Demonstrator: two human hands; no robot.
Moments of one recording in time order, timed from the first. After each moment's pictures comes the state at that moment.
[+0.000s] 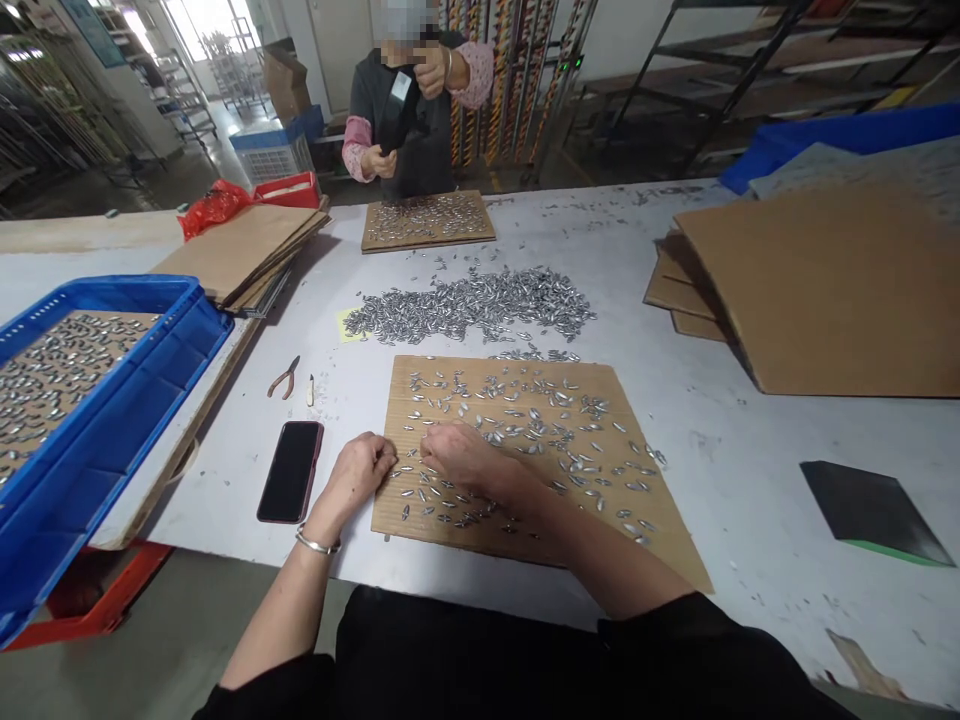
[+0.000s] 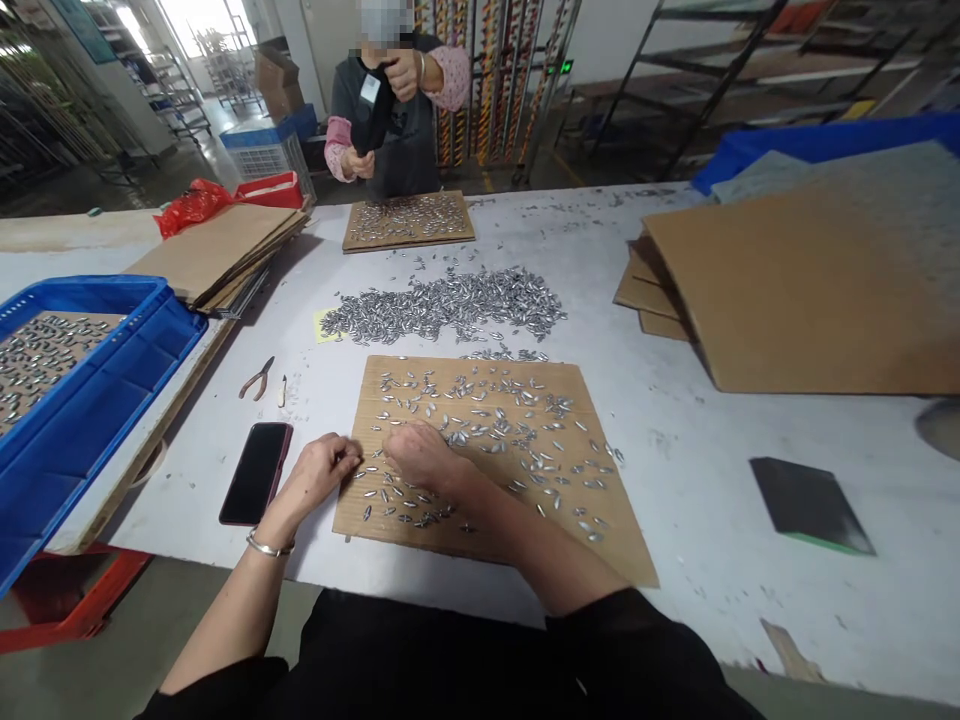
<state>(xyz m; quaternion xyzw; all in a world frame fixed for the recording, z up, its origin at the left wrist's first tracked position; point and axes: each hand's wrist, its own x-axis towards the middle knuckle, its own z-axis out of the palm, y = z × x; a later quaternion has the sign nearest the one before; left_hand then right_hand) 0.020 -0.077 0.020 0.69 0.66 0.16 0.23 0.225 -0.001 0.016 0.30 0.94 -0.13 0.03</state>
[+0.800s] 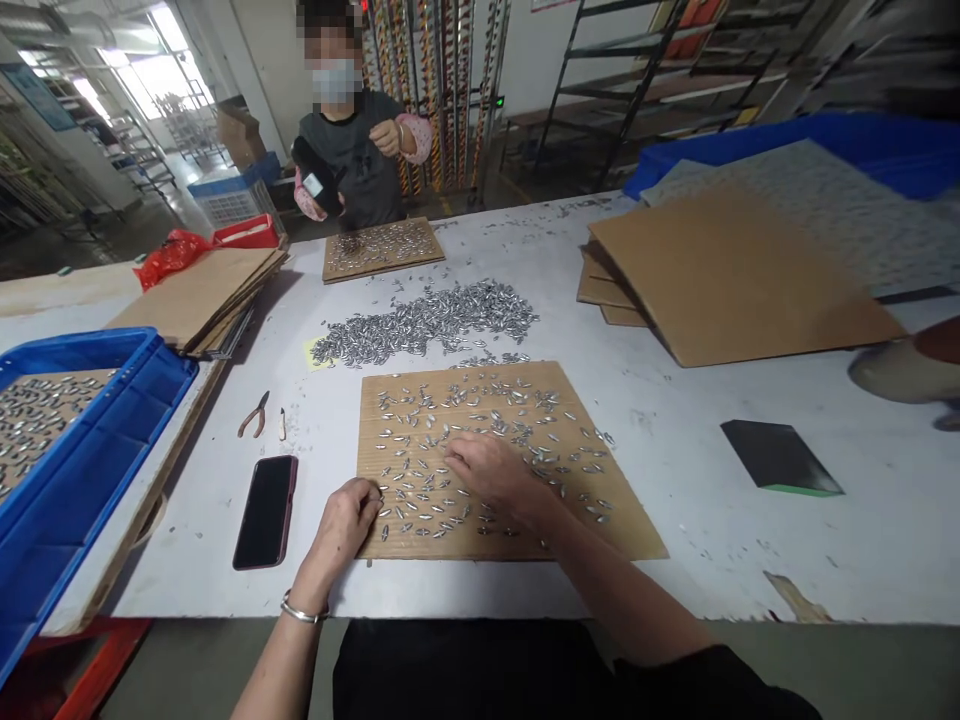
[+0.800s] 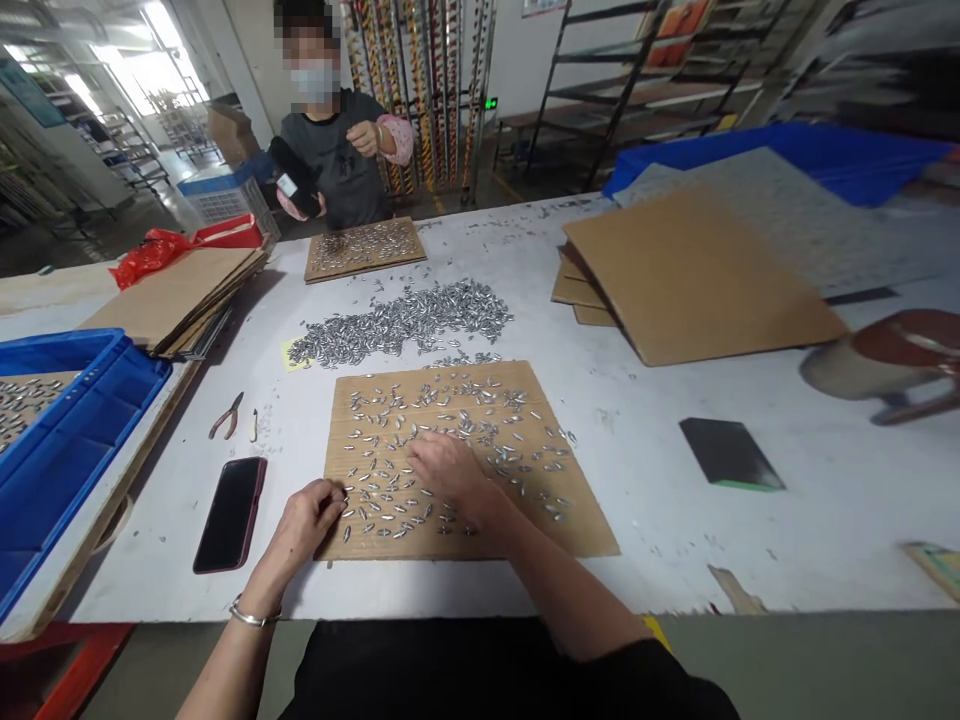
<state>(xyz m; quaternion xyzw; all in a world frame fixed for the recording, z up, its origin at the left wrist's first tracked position) 0.032 -0.101 0.007 0.69 0.64 0.19 0.26 0.297 -0.015 0.016 0.47 0.86 -0.18 -0.06</state>
